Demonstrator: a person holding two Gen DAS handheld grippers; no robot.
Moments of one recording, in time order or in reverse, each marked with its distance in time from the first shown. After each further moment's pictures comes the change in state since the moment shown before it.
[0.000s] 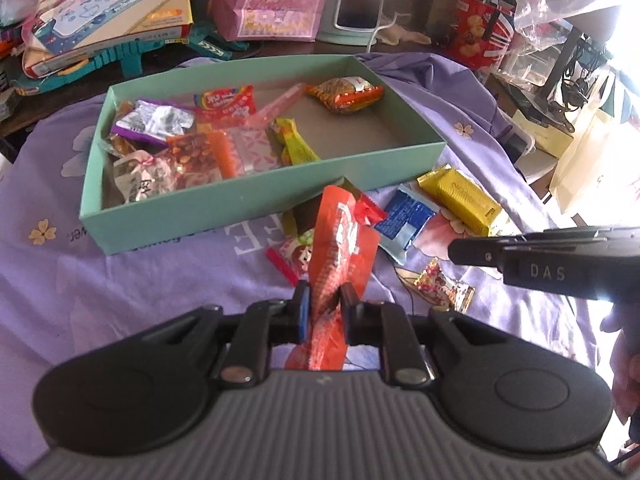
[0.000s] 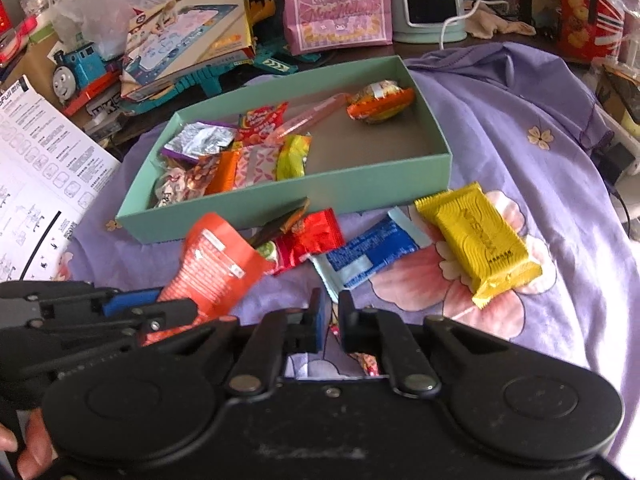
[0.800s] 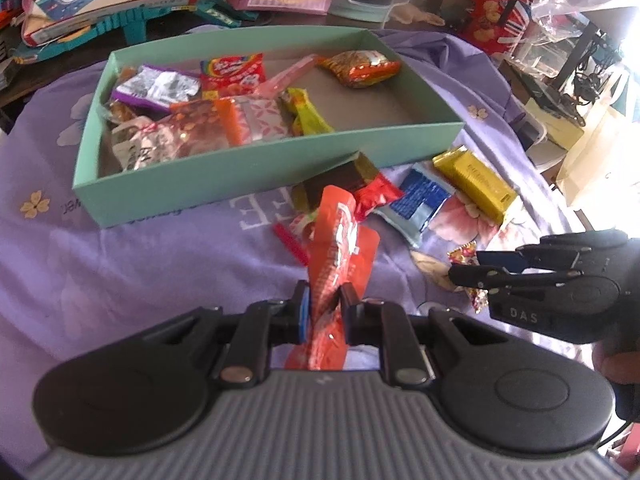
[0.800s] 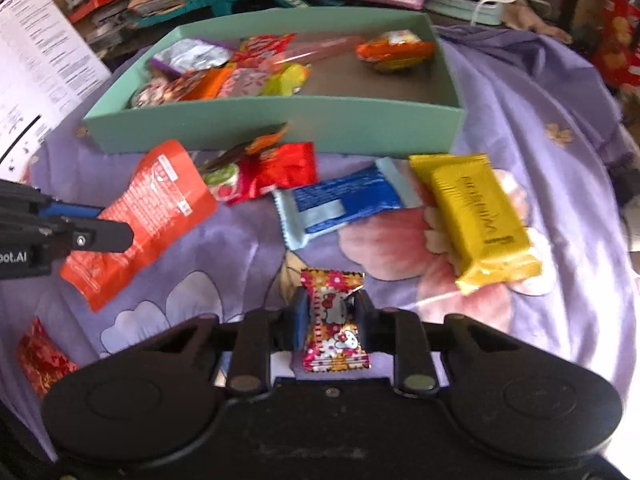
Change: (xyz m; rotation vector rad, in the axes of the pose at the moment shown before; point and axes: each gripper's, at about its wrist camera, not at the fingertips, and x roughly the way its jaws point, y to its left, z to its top) left arm 0.019 0.012 0.000 -0.040 0.068 -0.012; right arm 0.034 -0.006 -0.021 -0.213 0.099 -0.078
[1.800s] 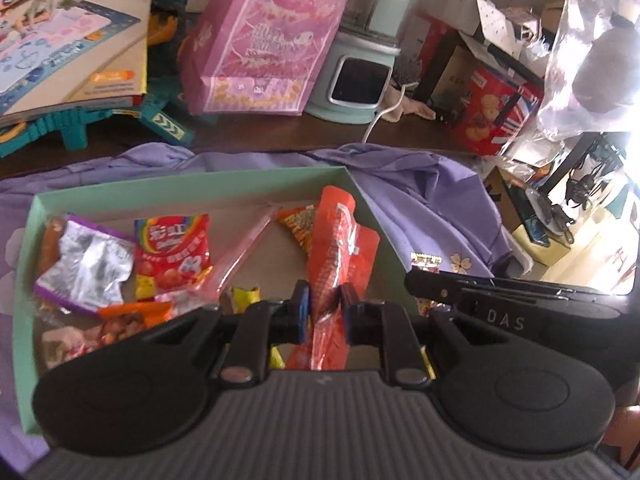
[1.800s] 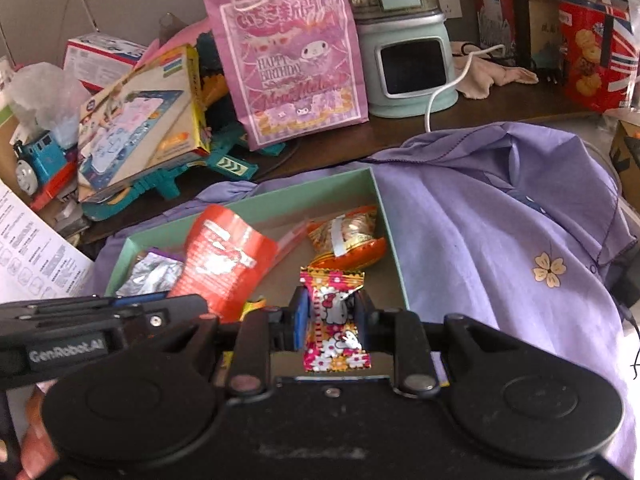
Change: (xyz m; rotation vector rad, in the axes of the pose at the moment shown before) left arm 0.048 -0.015 0.183 -0.066 -0.138 -0.083; right arm 0.014 -0.077 0.172 0.283 -0.193 0.075
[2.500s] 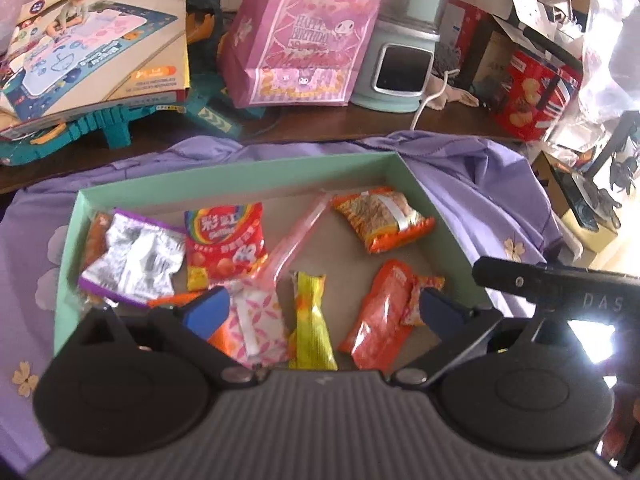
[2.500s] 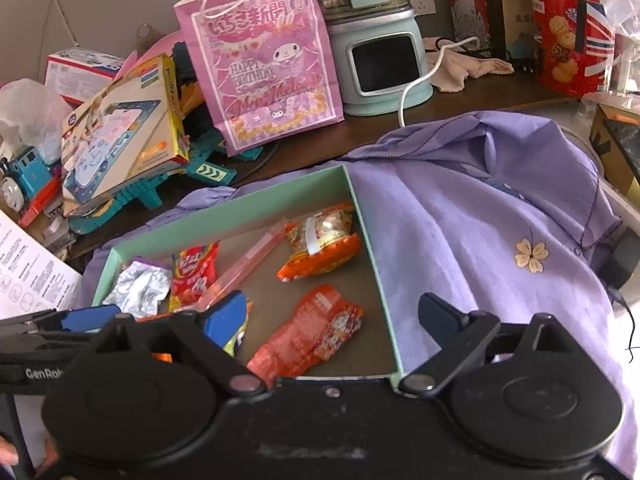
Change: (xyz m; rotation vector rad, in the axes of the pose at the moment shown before) left arm -0.004 0.014 -0.017 0.026 0.004 0.145; right arm -0.008 -0.009 -0.017 0.065 -0.014 -0.036
